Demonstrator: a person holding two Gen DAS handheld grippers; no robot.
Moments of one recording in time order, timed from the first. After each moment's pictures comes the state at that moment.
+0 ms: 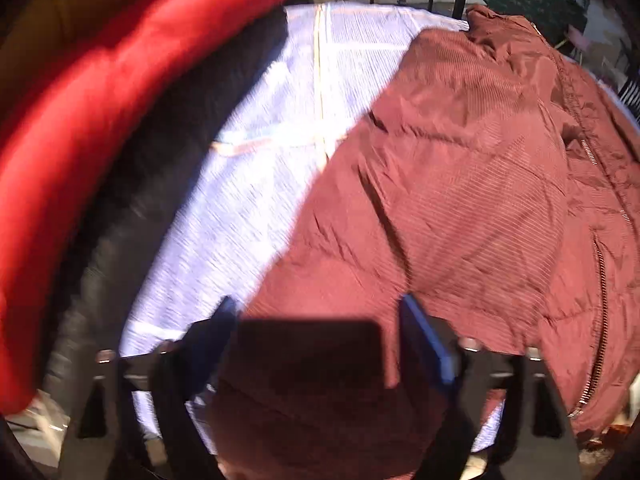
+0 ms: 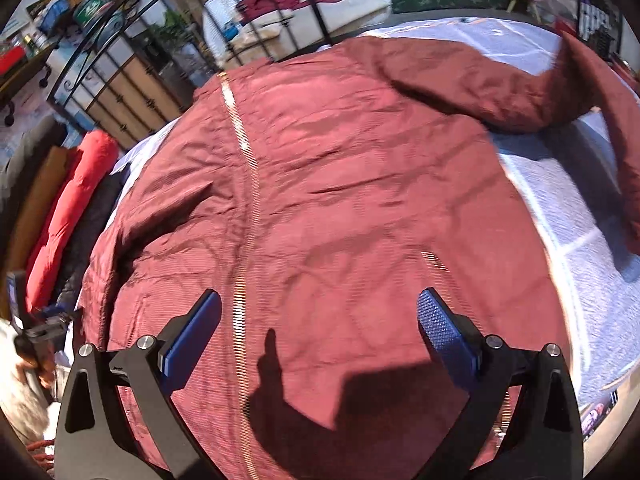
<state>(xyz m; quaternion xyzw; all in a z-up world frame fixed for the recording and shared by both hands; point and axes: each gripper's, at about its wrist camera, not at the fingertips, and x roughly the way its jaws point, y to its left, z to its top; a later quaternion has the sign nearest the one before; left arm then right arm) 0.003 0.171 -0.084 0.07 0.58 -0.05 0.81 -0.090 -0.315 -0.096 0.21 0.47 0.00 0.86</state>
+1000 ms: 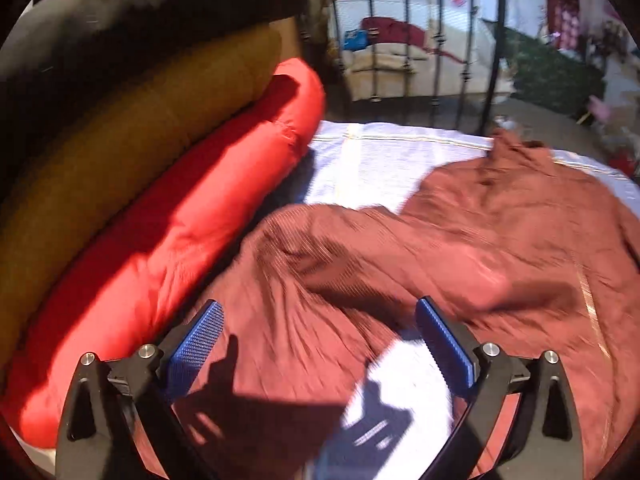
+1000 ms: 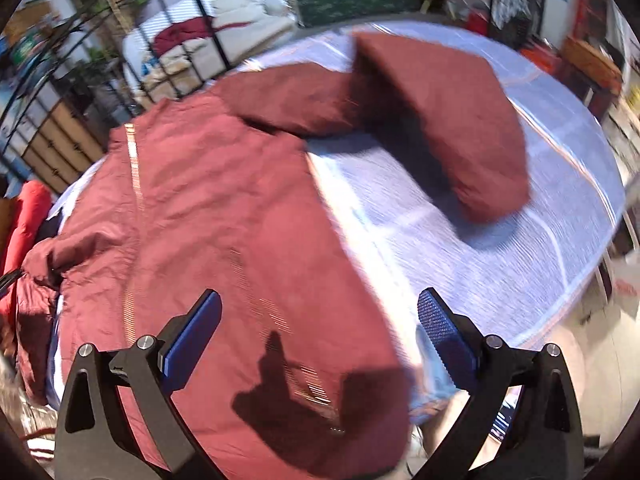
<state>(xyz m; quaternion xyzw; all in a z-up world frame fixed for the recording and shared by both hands) 0.034 0.141 0.016 0.05 0.44 0.00 0.90 -0.171 -0.424 -0.092 0.22 0.47 -0.16 0.84</state>
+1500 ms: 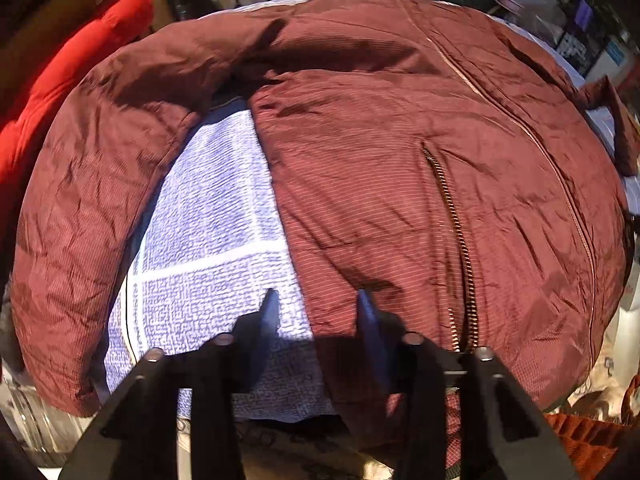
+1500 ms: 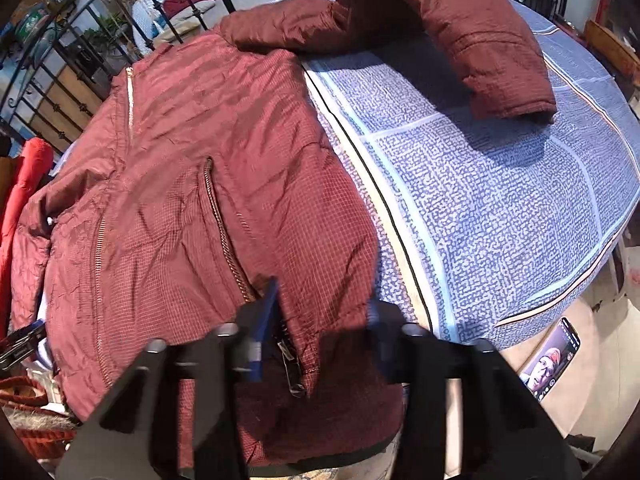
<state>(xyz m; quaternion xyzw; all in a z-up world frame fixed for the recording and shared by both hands) -0.080 0.050 -0.066 0.13 0.57 -0.16 0.80 -0.193 -0.415 -0.139 0.22 0.51 -0.11 0.83</state>
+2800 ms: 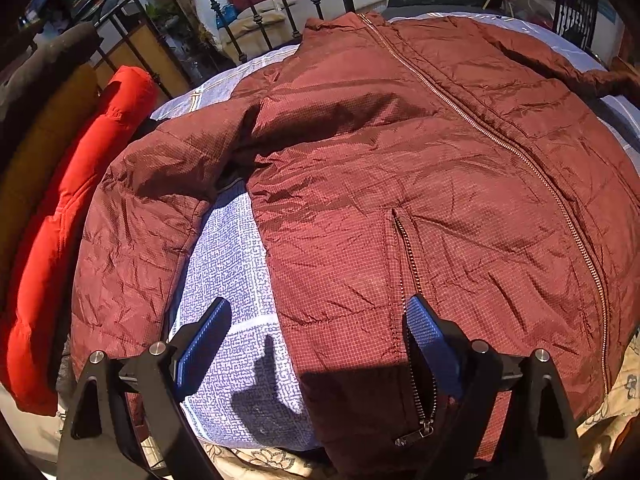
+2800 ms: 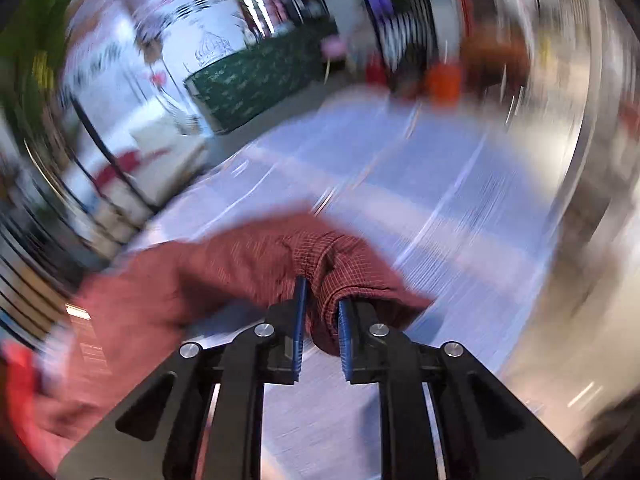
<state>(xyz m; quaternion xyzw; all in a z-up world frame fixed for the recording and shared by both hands) -0.076 -0.008 -0.043 0.21 0.50 -0.11 0.83 -0.201 -0.601 -0.017 0.23 0.30 -0.35 0.86</state>
